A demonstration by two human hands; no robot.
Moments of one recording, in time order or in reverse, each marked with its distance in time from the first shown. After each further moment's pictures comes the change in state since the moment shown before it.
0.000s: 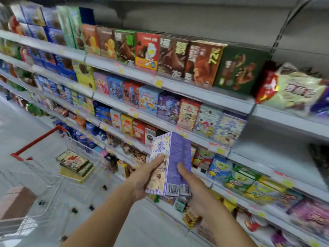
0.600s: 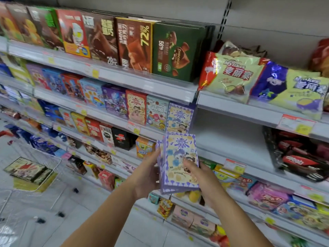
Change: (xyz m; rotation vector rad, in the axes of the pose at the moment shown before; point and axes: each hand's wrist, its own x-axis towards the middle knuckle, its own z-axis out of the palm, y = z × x) left_hand 0.117 -0.059 0.144 0.099 -0.079 -0.116; right_hand -0.017 -0.037 -0.201 -0.154 0.387 0.001
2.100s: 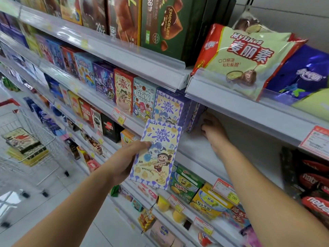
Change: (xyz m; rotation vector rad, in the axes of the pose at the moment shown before) left_hand 0.076 -0.012 0.023 0.055 0.218 0.228; right_hand 0.226 -0.062 -0.103 -0.166 0.063 -0.397
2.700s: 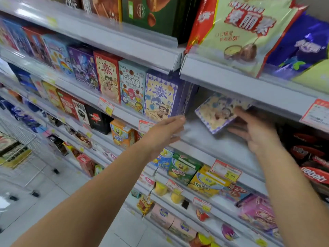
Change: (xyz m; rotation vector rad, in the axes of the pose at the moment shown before) left_hand 0.039 0.022 0.079 0.157 -0.163 0.069; right_hand -0.063 -0.022 -0.087 0.228 0.252 0.098
